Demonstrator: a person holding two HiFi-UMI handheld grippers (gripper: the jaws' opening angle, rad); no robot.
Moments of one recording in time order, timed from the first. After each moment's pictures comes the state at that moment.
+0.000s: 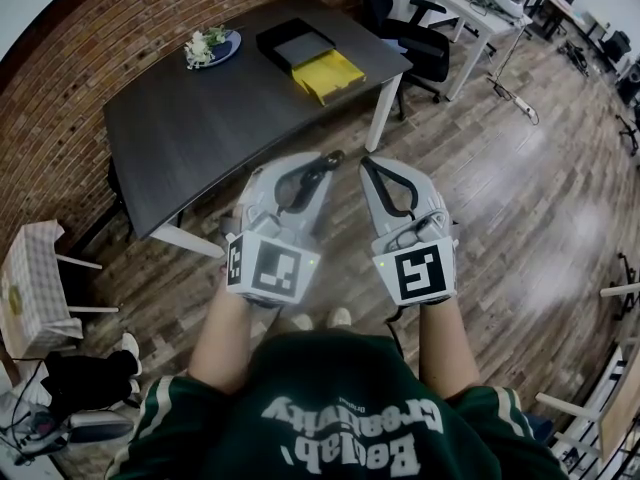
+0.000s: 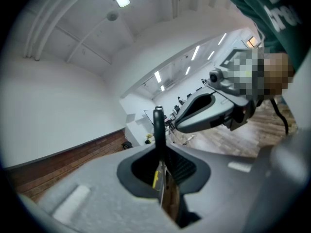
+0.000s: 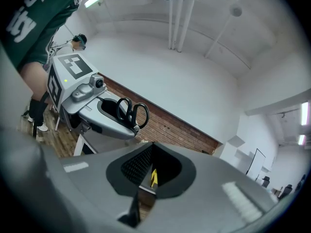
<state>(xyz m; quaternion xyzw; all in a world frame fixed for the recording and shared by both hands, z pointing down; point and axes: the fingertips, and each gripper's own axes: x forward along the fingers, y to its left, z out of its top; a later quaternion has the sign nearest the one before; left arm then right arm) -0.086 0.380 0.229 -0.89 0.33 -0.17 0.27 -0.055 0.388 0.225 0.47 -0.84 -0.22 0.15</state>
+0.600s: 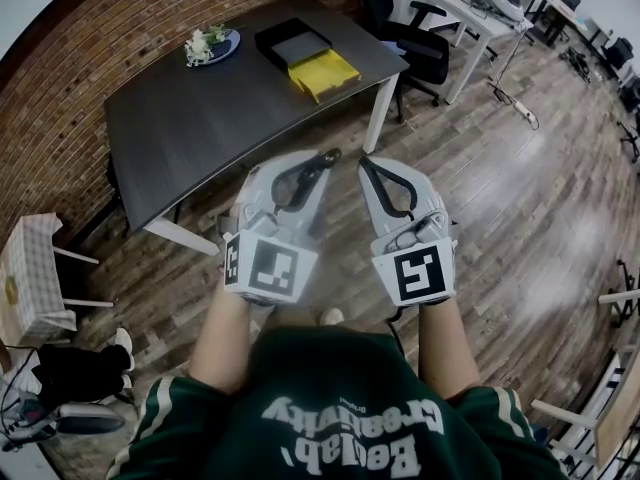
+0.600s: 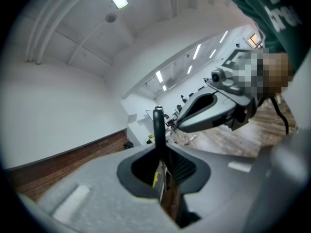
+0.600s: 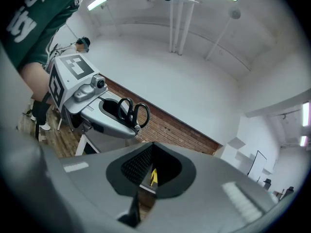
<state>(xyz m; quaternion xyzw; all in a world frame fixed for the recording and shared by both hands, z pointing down) -0.063 0.403 0.233 -0.88 0.35 -0.17 0.27 -0.030 0.412 0.231 0.46 -0.84 -0.23 0.15</state>
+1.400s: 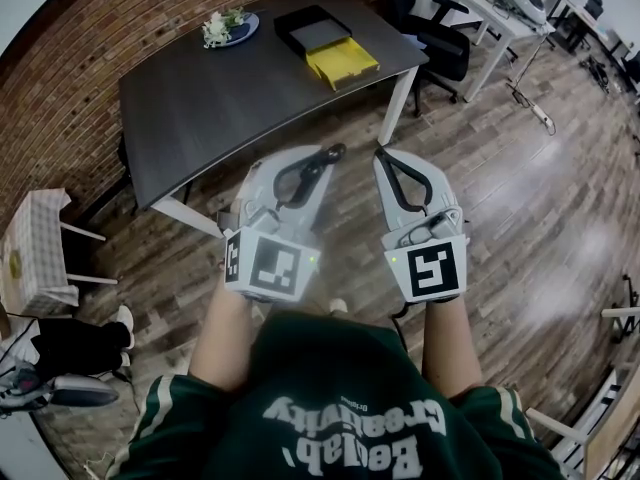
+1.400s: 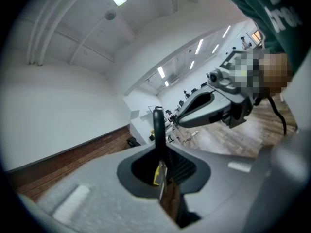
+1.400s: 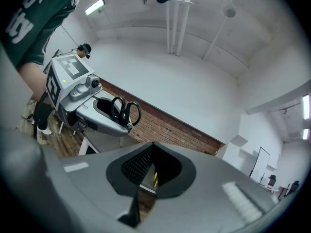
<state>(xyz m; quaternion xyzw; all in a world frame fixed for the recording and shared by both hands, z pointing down) -0.072 0.416 0.243 -0.87 0.37 -0.19 0.27 -0.024 0.418 0.236 0.46 -0.85 -0.23 0.13</state>
